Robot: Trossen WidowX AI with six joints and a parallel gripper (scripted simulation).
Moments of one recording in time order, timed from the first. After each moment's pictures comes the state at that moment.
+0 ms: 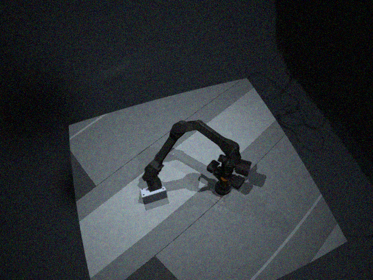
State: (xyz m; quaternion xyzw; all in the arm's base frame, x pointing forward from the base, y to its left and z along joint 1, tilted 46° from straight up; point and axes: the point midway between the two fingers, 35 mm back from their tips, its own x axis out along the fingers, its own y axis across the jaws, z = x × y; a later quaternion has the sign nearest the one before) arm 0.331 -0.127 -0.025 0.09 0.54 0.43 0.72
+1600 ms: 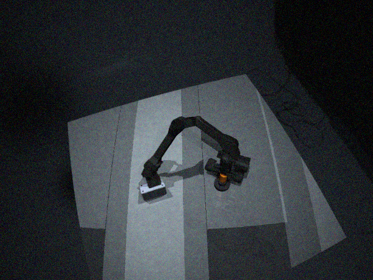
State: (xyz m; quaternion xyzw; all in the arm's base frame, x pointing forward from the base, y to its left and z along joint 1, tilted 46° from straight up) arm 0.331 -0.127 -0.025 0.01 0.49 0.48 0.72
